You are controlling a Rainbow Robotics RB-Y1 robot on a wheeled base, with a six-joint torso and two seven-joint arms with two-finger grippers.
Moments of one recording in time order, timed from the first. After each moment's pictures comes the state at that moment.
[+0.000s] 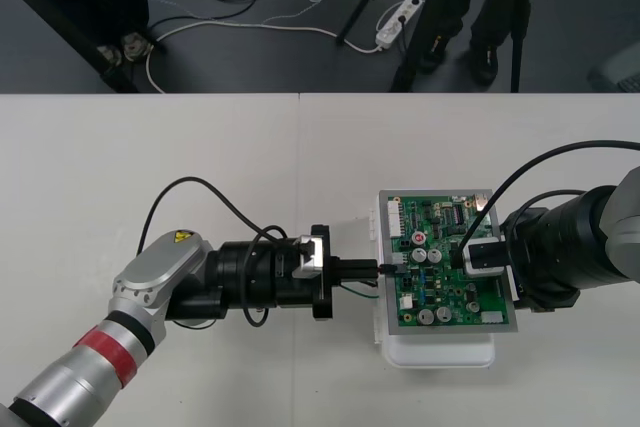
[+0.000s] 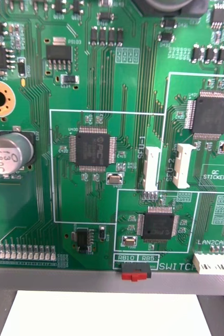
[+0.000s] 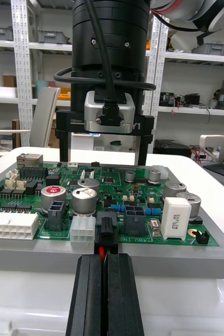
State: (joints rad) right arm -0.33 -1.09 0.54 -2.17 2.25 -1.38 -0.83; left arm -0.36 0.27 -0.48 -1.09 -0.97 -1.19 -0.61
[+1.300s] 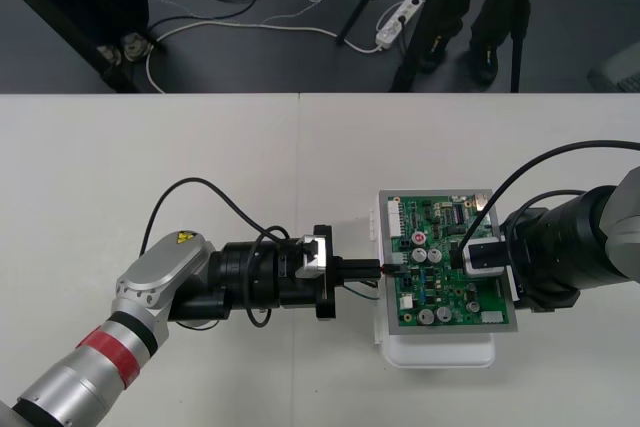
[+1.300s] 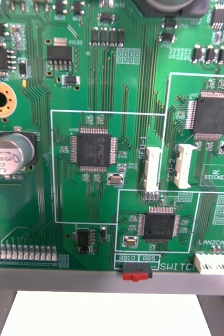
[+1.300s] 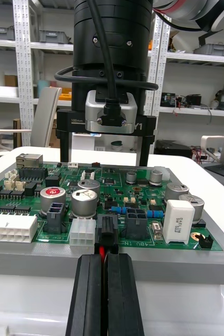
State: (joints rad) right arm -0.33 -1.09 0.54 -2.17 2.25 -1.38 -0.83; left arm -0.36 0.27 -0.48 -1.08 -0.97 -1.19 -0.61
